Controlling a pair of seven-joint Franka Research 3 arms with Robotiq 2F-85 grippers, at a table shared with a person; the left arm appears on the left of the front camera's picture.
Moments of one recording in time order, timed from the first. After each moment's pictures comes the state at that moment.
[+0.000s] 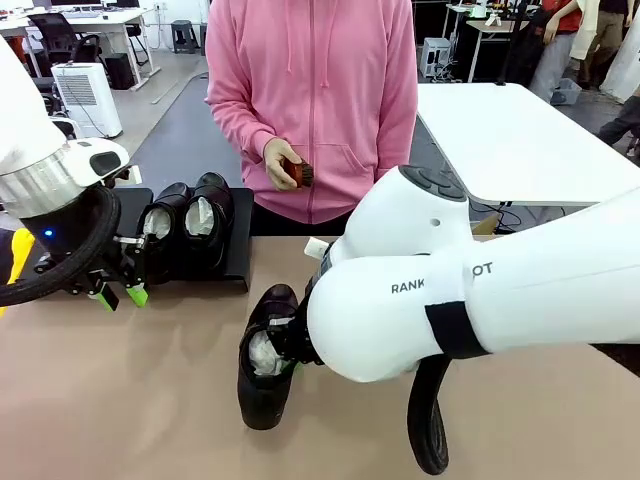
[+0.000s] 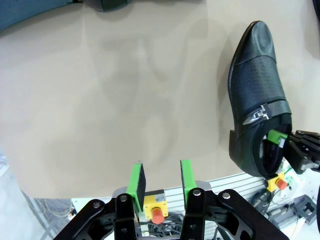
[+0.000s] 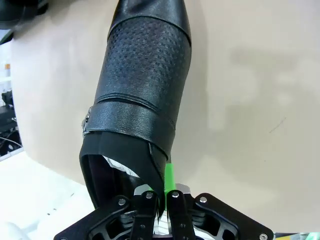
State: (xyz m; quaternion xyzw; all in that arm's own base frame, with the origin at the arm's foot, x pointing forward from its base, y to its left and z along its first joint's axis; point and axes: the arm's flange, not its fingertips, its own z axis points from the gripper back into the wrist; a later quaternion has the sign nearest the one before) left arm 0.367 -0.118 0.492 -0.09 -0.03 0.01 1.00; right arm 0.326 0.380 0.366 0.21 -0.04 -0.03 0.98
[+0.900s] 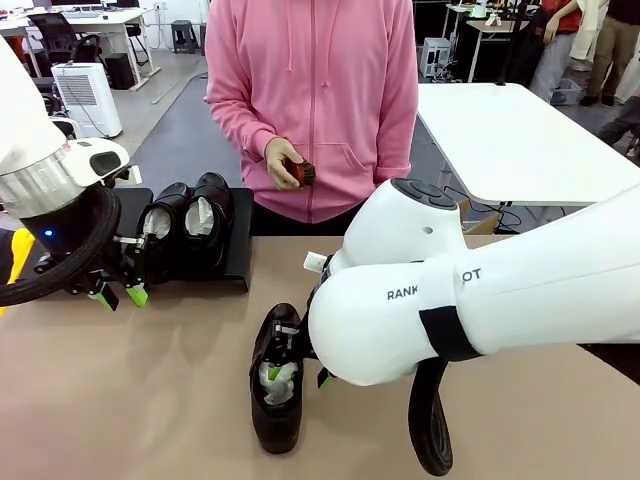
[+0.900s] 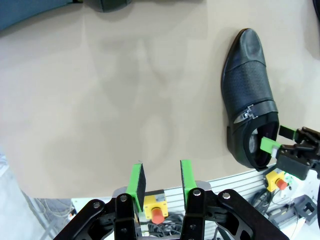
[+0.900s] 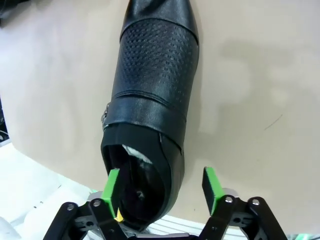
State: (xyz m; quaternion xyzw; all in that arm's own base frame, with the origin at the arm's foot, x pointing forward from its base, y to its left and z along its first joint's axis) left arm 0.367 -0.118 0.492 -0.09 -0.03 0.01 1.00; right arm 0.324 0.376 0.358 0.19 -0.02 0.00 0.98
